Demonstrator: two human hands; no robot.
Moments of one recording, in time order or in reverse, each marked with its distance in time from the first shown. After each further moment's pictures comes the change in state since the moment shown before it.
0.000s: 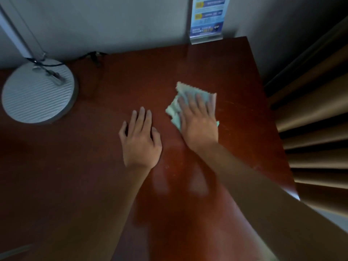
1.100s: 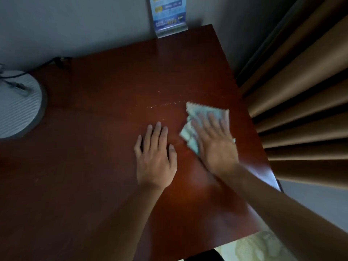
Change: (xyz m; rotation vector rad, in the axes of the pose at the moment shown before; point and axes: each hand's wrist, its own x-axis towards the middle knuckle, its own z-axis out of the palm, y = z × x) left_hand -0.060 0.072 0.008 0.024 -0.174 0.208; right_hand -0.108 0.085 -0.002 -0.032 0.107 -0.011
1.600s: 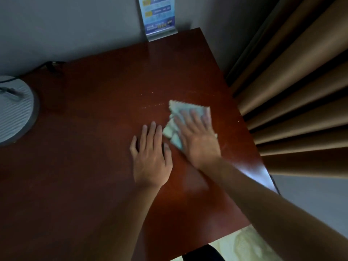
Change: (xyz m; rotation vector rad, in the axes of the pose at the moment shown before) left_hand -0.001 -0.001 -0.005 -0.030 -0.031 -0.016; right_hand 0.014 -0.025 0.002 -0.011 -0.099 0.019
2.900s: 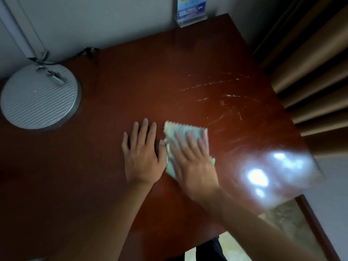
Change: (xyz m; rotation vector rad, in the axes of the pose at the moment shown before) left_hand -0.033 -0.137 -0.032 -0.001 0.042 0.042; right_hand -0.066 -0.171 0.024 0.095 0.068 0.044
